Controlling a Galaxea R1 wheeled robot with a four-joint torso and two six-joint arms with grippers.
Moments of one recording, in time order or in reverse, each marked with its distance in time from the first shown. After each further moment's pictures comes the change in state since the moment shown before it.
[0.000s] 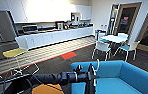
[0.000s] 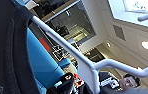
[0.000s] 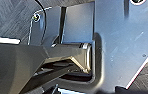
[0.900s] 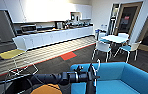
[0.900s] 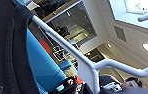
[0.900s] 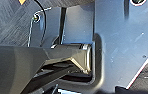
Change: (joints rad) left arm 0.000 0.009 -0.006 0.000 0.001 0.000; right arm 0.004 0.000 0.000 0.000 0.000 0.000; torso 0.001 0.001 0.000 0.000
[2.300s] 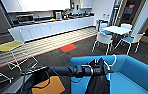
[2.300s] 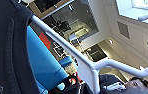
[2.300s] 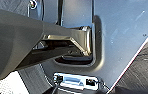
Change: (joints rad) left arm -0.107 0.272 -0.206 0.002 0.052 -0.011; right arm 0.012 0.000 0.000 0.001 0.006 0.000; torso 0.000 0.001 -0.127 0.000
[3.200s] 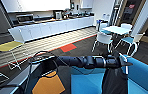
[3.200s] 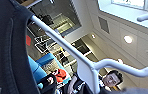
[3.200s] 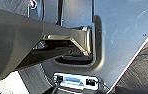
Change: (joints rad) left arm -0.166 0.136 -0.011 -0.003 -0.059 -0.141; right arm 0.000 0.000 0.000 0.000 0.000 0.000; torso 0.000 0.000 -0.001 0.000
